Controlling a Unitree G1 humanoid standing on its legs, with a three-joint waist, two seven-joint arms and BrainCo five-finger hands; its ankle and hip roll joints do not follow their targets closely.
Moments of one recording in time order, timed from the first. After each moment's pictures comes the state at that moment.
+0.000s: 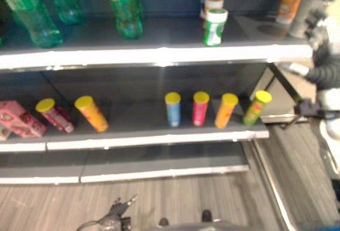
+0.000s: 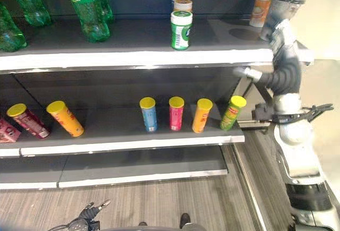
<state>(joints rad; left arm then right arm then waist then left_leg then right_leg) 0.07 0.24 -0.03 1.08 -0.25 -0.05 0.10 -0.12 -0.75 -0.13 -0.26 0.36 -0.20 -0.05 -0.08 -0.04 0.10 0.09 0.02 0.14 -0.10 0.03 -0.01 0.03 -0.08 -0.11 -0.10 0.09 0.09</state>
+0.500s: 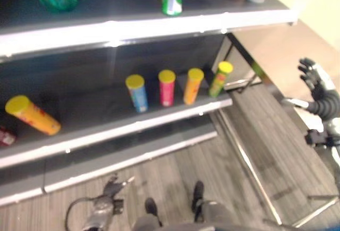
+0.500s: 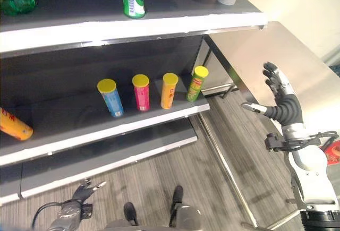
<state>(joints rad) 0.06 0.36 -0.02 0.99 -0.17 -0.10 0.07 0.02 -0.75 -0.28 -0.18 0.30 -0.19 0.01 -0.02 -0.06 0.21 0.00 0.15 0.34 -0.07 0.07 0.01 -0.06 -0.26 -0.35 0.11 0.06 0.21</state>
